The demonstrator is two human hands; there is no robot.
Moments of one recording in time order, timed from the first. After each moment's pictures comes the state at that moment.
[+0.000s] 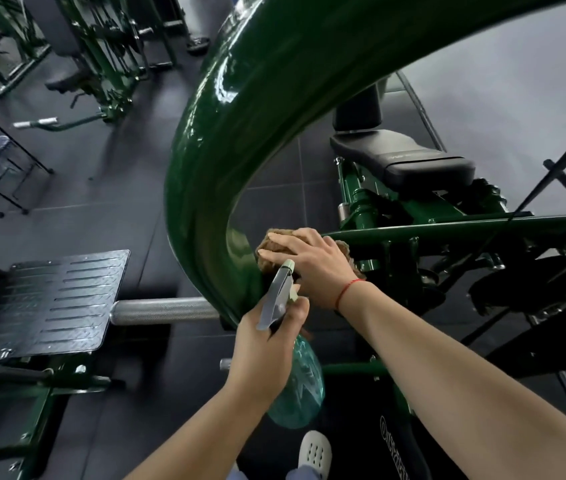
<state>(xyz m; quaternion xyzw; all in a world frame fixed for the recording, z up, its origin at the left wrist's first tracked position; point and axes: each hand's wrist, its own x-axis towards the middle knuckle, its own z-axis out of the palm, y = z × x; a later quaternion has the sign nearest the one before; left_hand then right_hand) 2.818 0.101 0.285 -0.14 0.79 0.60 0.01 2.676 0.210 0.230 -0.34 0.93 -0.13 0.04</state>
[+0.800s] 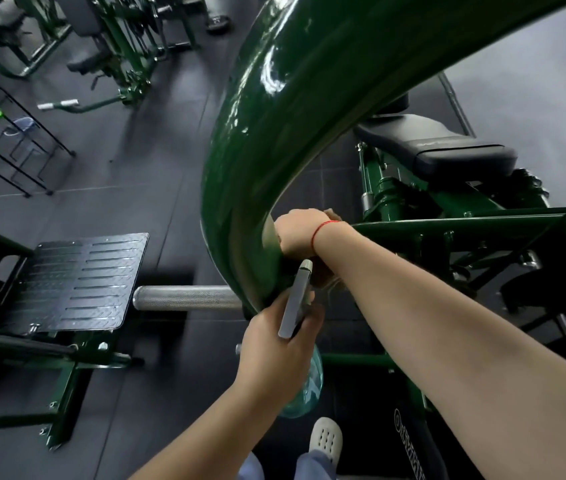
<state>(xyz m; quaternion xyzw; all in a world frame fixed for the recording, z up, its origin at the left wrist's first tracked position) 2.824 0.086 0.288 -0.16 0.83 0.54 0.01 2.623 0.137 0.274 -0.33 0.91 -0.08 0.24</state>
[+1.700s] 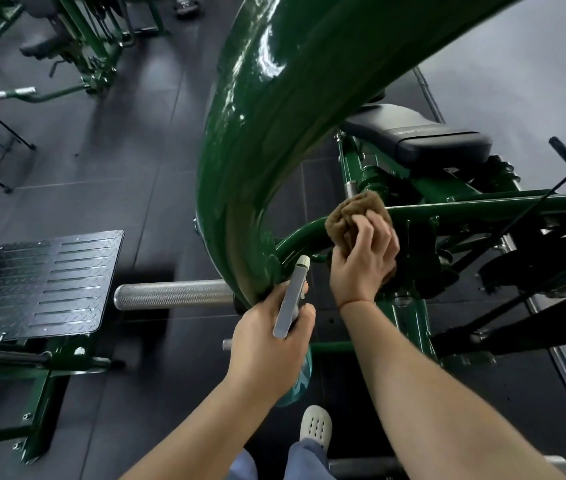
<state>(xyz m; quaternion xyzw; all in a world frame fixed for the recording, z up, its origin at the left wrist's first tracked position) 2.826 0.077 0.283 -0.14 0.86 0.49 0.04 2.703 0.198 0.163 0.11 0.89 -0.37 -0.23</state>
